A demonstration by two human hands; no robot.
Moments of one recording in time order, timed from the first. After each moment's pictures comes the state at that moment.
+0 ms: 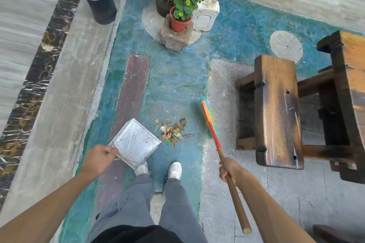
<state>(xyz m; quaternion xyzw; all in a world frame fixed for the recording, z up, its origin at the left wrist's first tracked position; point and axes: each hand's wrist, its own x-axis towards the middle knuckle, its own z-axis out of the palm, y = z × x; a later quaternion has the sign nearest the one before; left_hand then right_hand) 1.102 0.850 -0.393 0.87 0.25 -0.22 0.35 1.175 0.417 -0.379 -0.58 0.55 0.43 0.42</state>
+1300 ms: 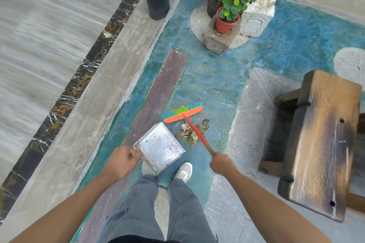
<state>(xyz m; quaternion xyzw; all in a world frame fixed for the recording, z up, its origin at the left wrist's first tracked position) 1.052 0.732 -0.360 0.88 0.27 -0.20 0.32 1.204 0.436 -0.442 -0.87 -0.03 0.49 0.01</state>
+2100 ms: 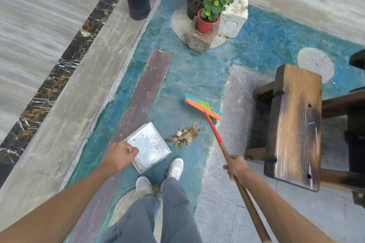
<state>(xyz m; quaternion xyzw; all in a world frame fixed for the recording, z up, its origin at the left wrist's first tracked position) 1.011 0.755 -0.420 0.89 0.24 -0.22 0.33 1.144 0.376 -0.397 -0.82 0.28 0.42 0.26</state>
